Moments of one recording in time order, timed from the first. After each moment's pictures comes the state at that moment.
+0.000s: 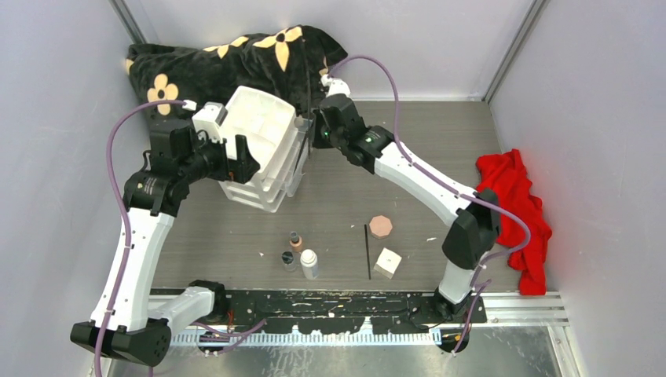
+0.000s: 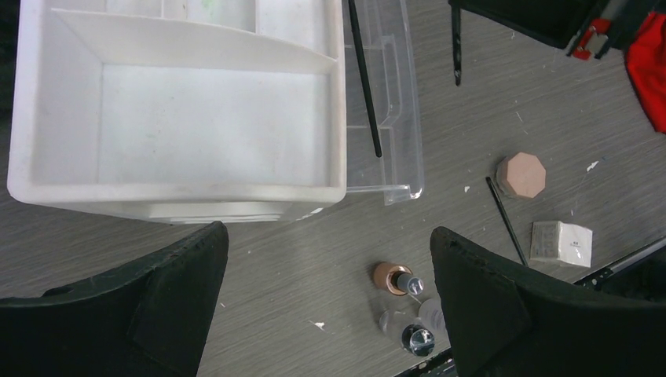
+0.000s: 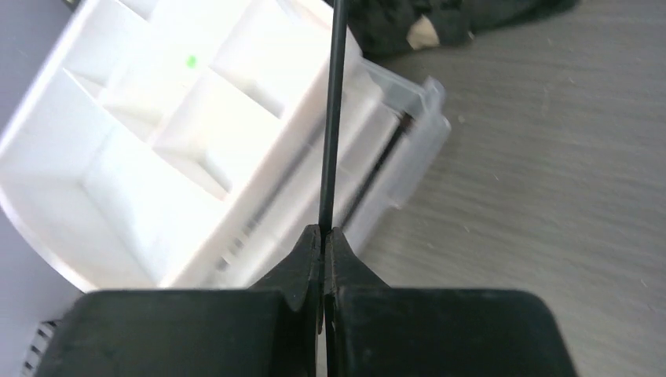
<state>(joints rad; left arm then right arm) -0.16 1.04 1.33 -0.82 0.29 -0.06 0.76 1.73 1.67 -0.40 0.20 0.51</state>
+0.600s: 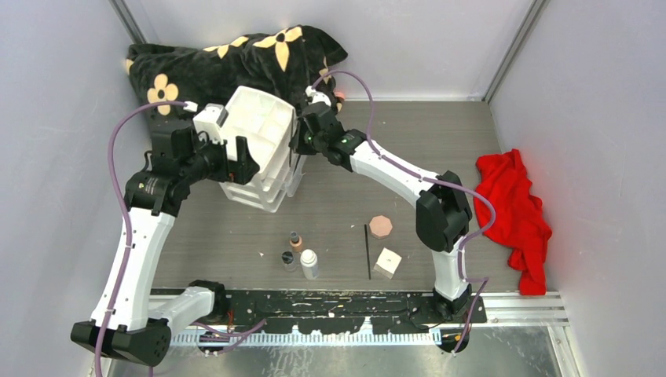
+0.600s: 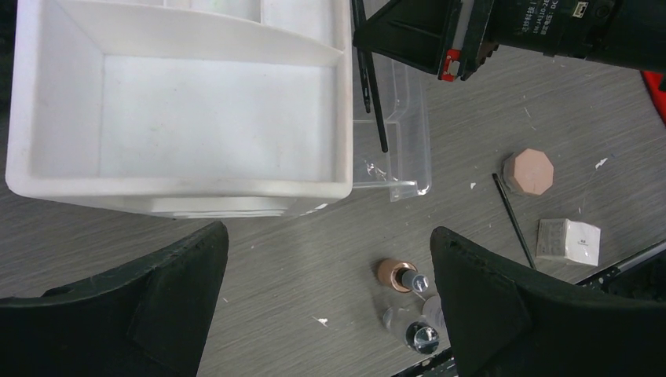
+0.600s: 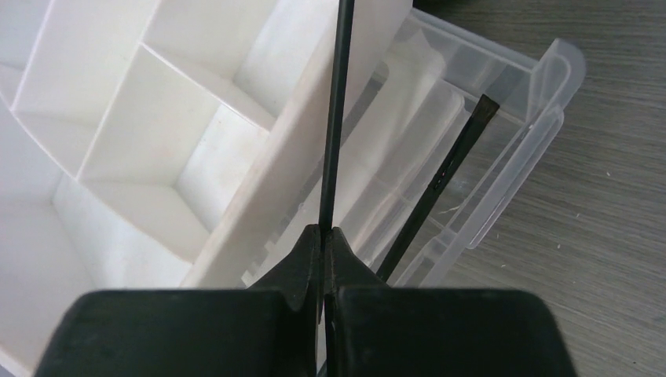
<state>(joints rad) -0.16 1.04 1.33 -0.83 0.28 -0.05 0.77 1.97 1.77 -0.28 0.07 0.62</state>
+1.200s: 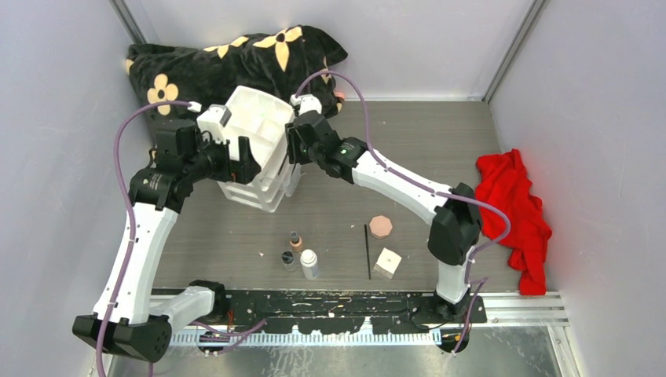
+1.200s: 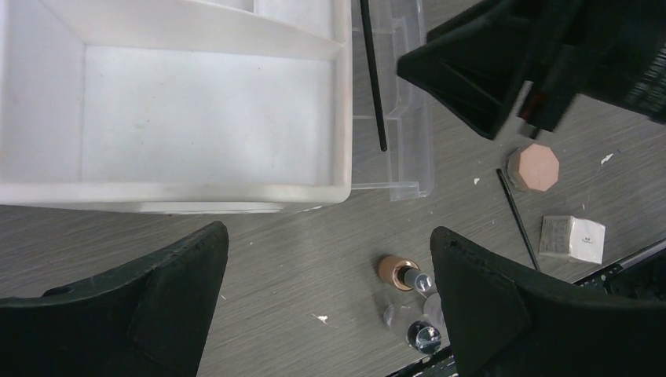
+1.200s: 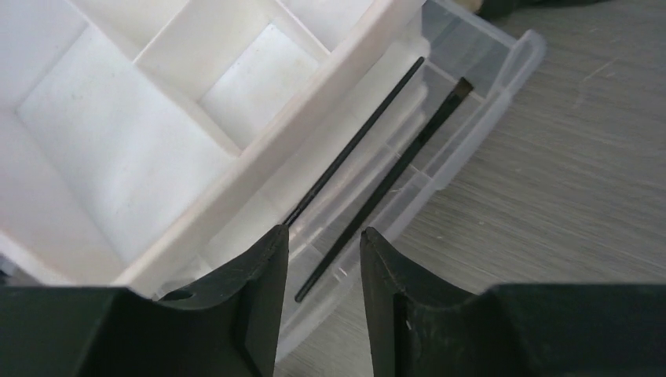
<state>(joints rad) -0.16 1.06 1.31 -0.83 0.28 -0.05 0.86 1.88 1.72 -0.35 0.21 0.44</state>
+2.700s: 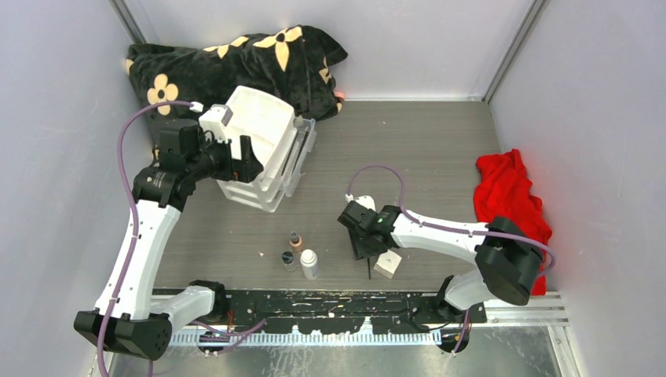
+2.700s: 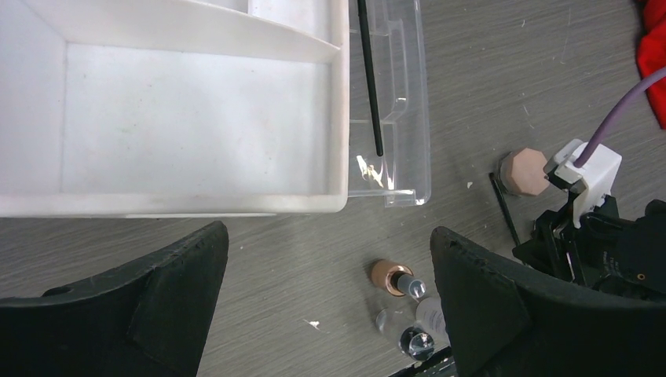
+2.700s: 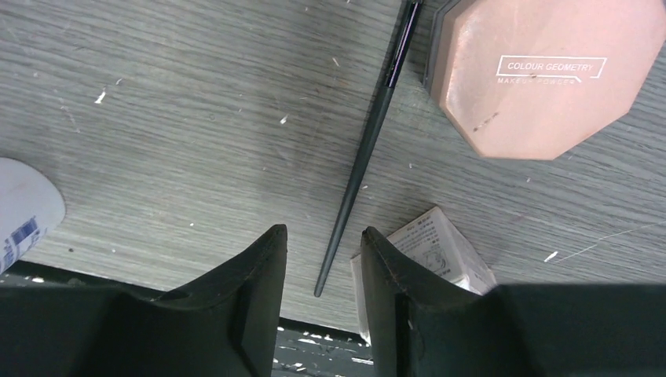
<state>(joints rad) -0.16 1.08 1.29 -0.80 0.29 -0.08 0.97 1.42 0.84 -0.68 0.19 0.68</state>
